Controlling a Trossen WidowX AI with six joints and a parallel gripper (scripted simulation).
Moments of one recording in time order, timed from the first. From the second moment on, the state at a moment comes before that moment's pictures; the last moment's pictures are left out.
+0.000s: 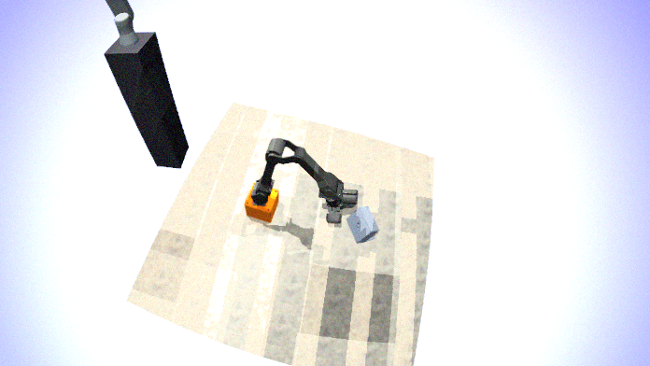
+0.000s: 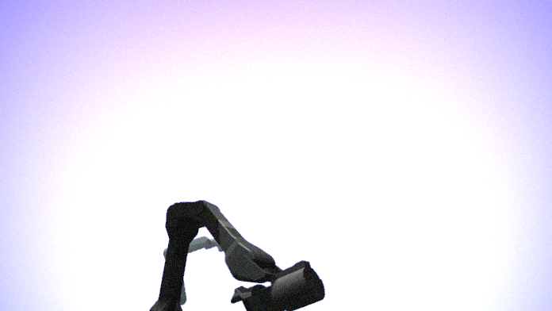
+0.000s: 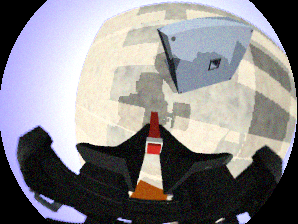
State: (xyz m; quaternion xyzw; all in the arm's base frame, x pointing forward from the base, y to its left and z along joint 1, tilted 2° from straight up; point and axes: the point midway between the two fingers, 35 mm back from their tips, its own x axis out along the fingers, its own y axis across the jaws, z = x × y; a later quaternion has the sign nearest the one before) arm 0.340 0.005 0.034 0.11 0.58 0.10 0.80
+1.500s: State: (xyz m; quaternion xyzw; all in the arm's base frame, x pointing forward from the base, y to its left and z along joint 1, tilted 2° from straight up) arm 0.350 -0.043 0.029 0.11 0.45 0.16 0.87
